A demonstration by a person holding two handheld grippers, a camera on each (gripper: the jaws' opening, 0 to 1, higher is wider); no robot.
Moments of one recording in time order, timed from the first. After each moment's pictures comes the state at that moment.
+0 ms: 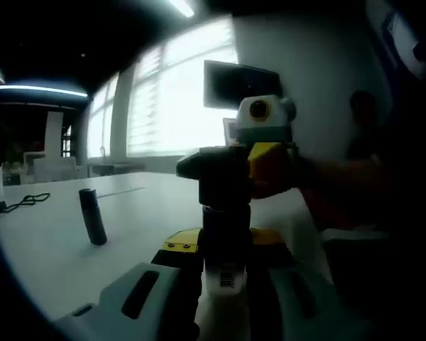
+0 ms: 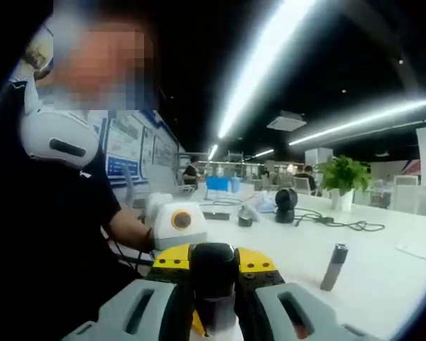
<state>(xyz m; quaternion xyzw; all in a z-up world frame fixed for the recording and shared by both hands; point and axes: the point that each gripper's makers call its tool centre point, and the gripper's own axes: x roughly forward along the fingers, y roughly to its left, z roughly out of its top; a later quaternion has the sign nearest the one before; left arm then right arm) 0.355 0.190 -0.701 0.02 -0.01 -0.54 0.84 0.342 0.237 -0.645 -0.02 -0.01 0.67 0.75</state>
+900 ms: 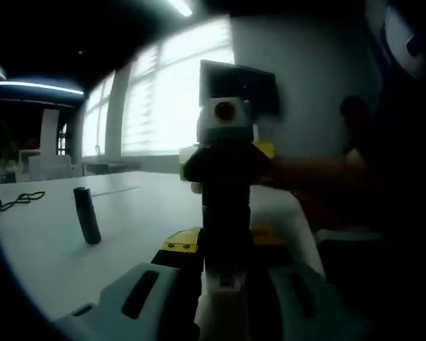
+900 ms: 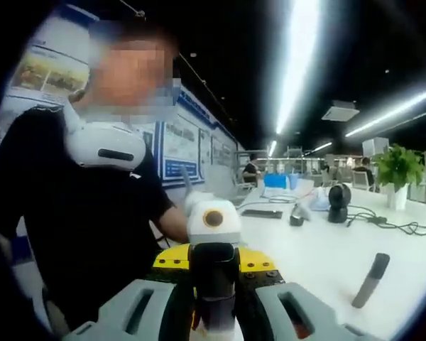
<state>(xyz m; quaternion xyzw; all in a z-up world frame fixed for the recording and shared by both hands) 0.351 0.189 -0.701 0.01 -0.01 -0.56 0.83 0.324 0.242 -0.645 -0.01 0.01 0.80 0.60</state>
